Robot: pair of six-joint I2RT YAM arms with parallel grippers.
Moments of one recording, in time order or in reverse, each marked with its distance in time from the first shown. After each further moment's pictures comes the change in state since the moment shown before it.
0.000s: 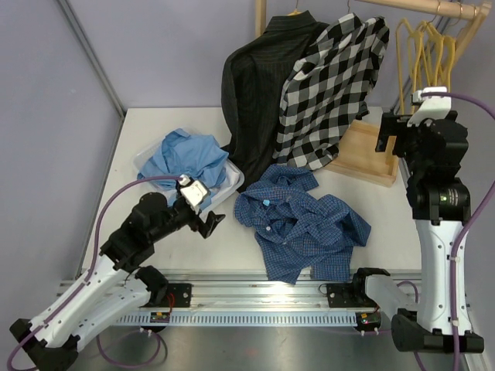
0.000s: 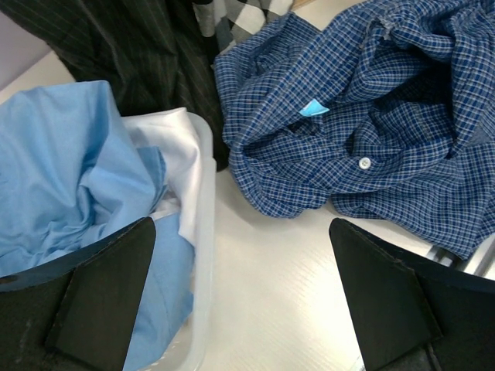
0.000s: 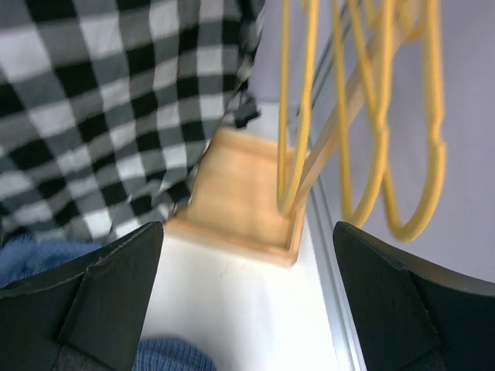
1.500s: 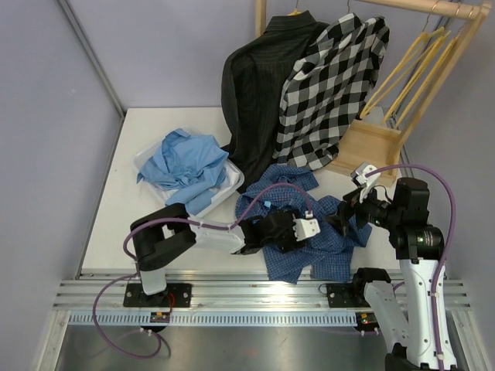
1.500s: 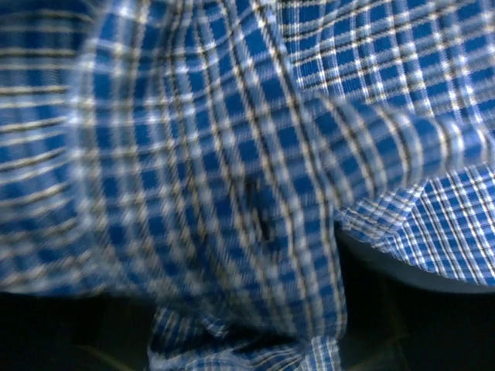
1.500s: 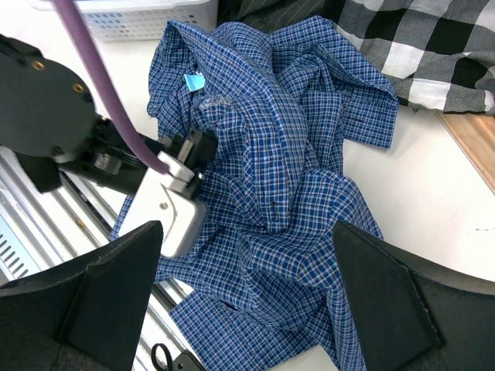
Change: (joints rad) left arm -0.520 1.218 0.255 0.649 -0.208 0.094; right arm -0.004 -0.348 -0.546 -0.295 -0.891 -0.242
